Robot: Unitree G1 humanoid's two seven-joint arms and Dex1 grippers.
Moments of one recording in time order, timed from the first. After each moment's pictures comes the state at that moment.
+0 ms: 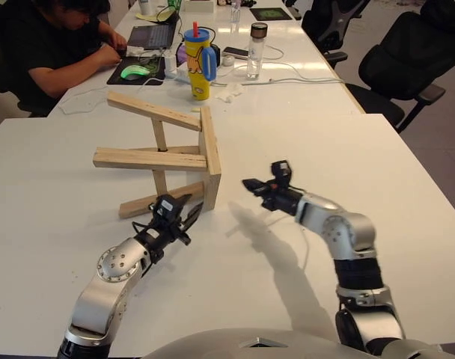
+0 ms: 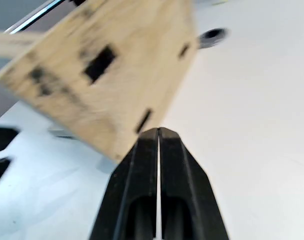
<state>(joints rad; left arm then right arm) 0.20 0.37 -0.12 -0.54 -0.12 0.40 -0.34 -0.32 -0.13 0.09 -0.11 0.53 0.84 0.40</state>
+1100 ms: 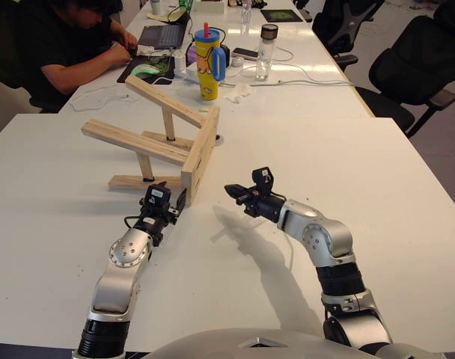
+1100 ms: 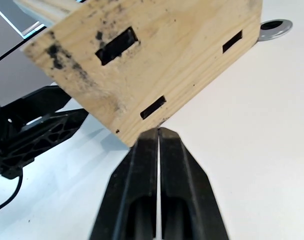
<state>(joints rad) 0.09 0.22 -0.08 -0.34 -0.02 0.37 -0.22 -0.29 -0.13 0.10 -0.08 0.49 0.78 0.44</state>
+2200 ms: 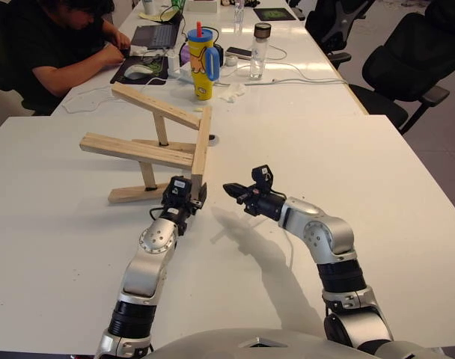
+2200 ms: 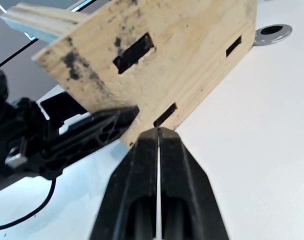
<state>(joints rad) -0.04 0.08 -0.15 -0.22 0.03 0.41 -0.09 -0.31 -0.14 0.09 -0.07 0.49 0.80 0.49</state>
